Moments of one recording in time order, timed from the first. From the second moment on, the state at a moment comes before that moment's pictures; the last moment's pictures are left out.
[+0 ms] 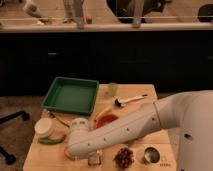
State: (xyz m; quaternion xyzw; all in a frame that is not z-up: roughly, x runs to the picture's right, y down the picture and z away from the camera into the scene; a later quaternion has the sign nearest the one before) arm -0.088 0.324 0.719 -0.21 -0.25 -0.72 0.61
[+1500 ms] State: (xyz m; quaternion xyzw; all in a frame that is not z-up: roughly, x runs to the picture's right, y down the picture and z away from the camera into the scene) arm -0.076 0.331 0.757 -0.23 -0.29 -0.73 0.58
